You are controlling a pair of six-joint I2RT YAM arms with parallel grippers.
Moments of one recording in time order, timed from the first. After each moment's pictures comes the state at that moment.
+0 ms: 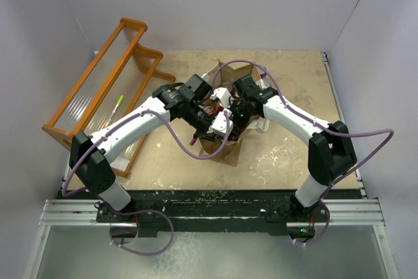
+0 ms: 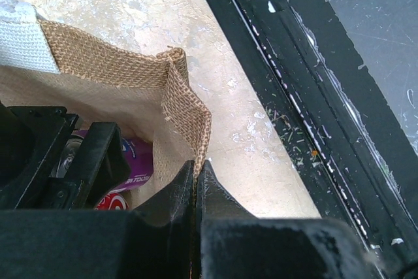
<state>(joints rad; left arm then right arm) -0.76 1.61 1.51 -0.99 0.87 1.05 0.54 1.67 1.28 -0.70 -0.33 -0.42</state>
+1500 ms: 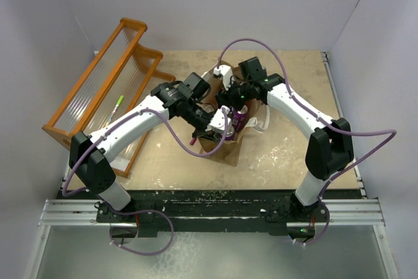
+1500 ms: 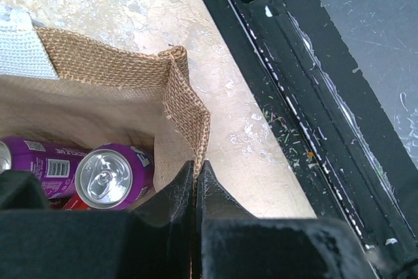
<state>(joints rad) -0.75 1.61 1.52 -1.01 0.91 1.05 0.49 1.72 1.46 -0.67 -0.53 -0.31</state>
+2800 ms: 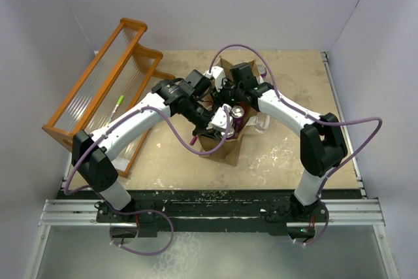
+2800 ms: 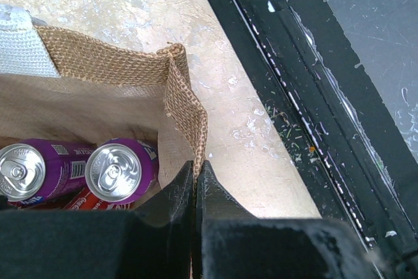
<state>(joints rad) -0.75 1.64 1.58 -1.06 0.88 1.07 0.53 1.79 1.38 -0.35 -0.41 -0.29</state>
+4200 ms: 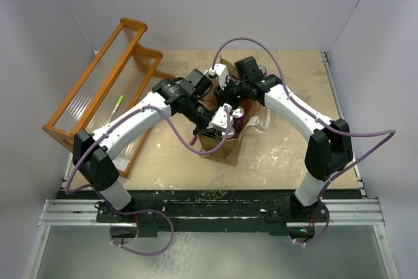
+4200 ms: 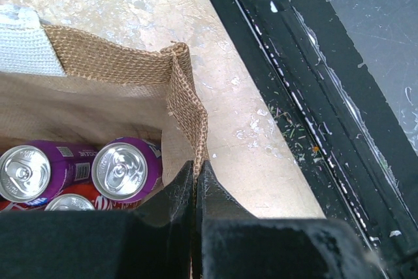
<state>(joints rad) -0.75 1.65 1.59 -1.06 0.88 1.08 0.50 1.72 1.50 -0.61 -0.50 -0.33</state>
